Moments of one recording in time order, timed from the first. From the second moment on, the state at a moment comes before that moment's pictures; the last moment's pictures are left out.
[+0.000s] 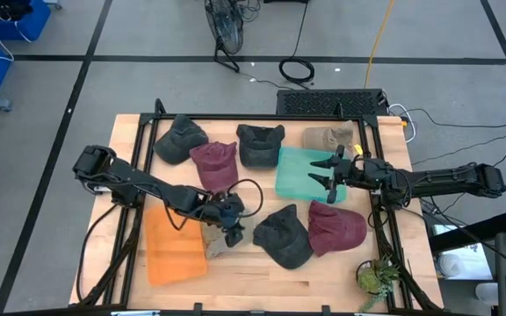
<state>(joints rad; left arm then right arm) -0.28 1.64 1.04 -0.35 -0.12 -0.75 -0.07 0.66 0.21 0.40 0.16 -0.06</state>
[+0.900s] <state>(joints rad) -0.19 1.63 1.18 -0.74 0.09 -0.89 -0.06 0.66 0.21 0.32 0.18 -0.11</state>
